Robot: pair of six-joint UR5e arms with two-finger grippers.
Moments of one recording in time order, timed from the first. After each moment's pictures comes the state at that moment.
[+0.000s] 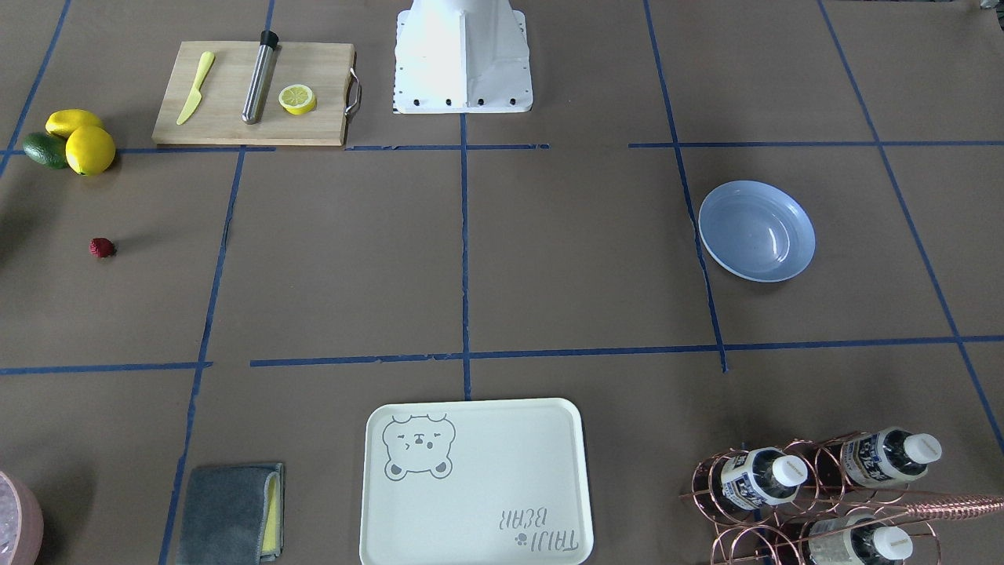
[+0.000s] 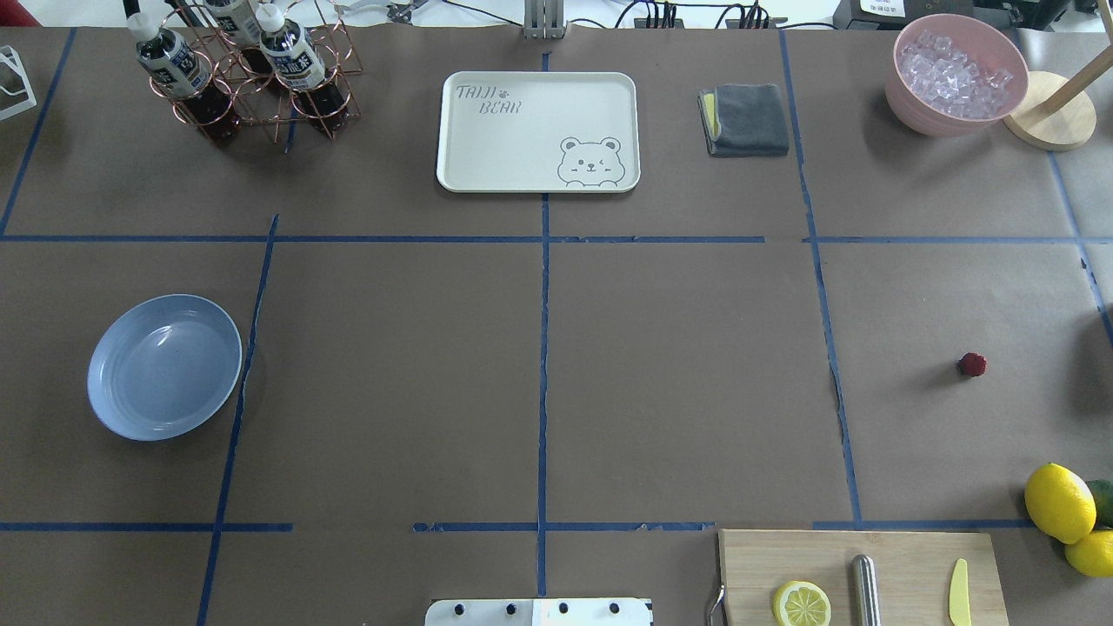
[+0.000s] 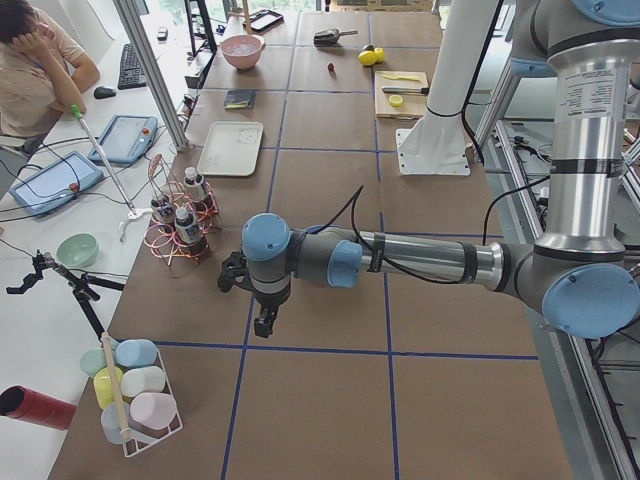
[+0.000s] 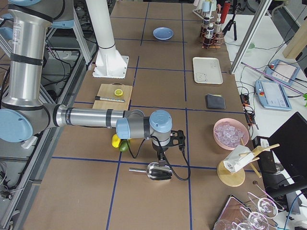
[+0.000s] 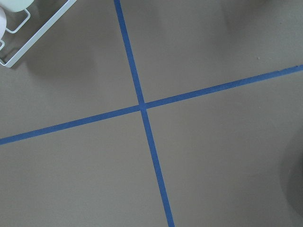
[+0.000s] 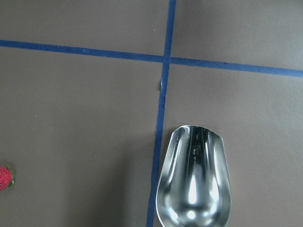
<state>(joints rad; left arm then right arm) -1.51 -1.54 -1.70 -1.64 -2.35 0.10 1.51 -1.74 1.74 -1.45 2.33 0.02</state>
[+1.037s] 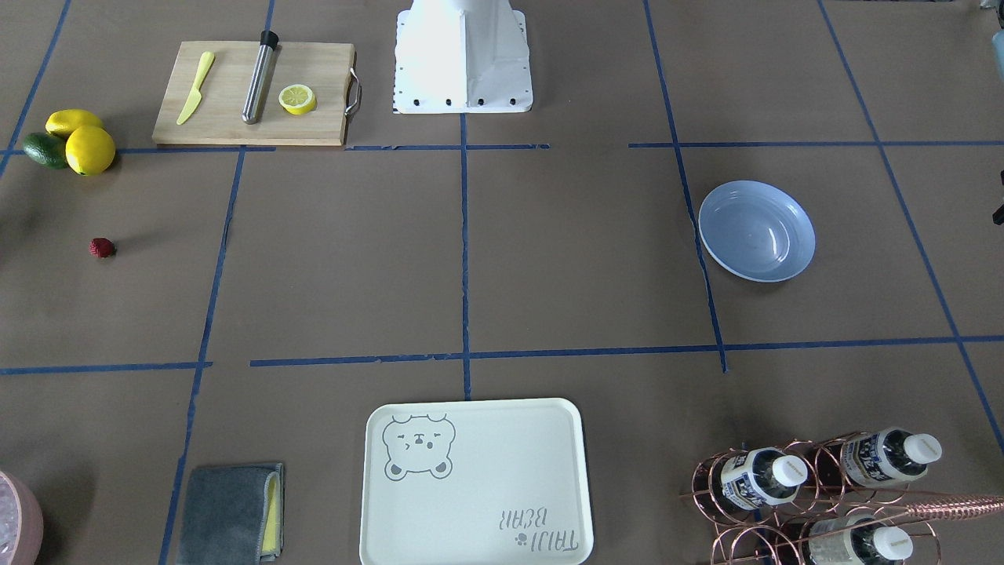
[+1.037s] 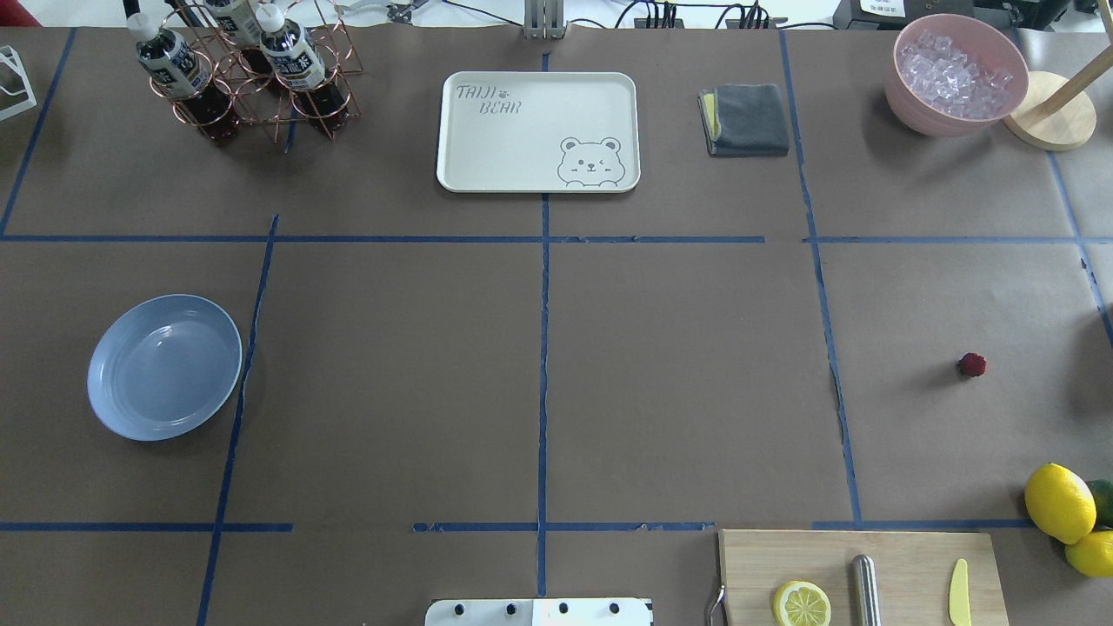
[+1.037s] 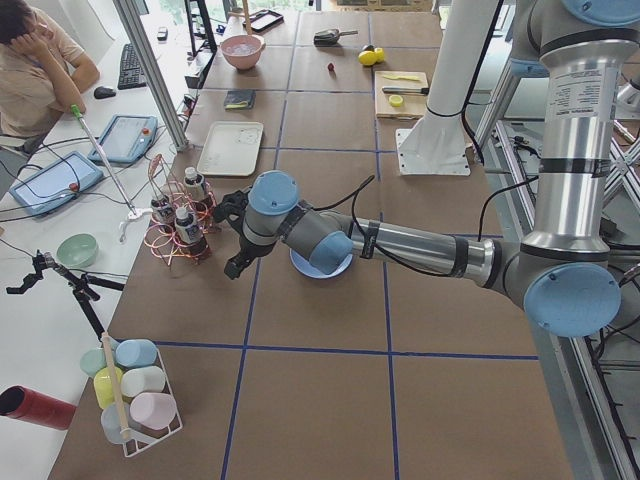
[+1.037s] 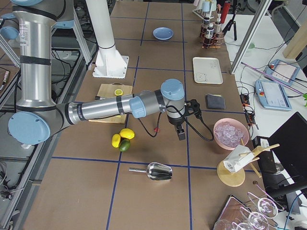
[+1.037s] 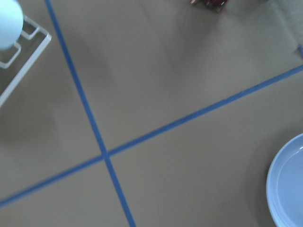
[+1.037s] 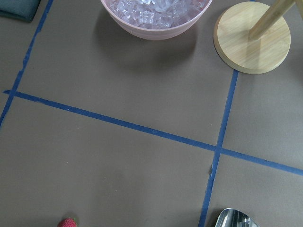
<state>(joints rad) -1.46 -1.58 -1.70 -2.21 -2.37 0.07 1.49 -1.63 1.85 -1.44 2.33 0.04</state>
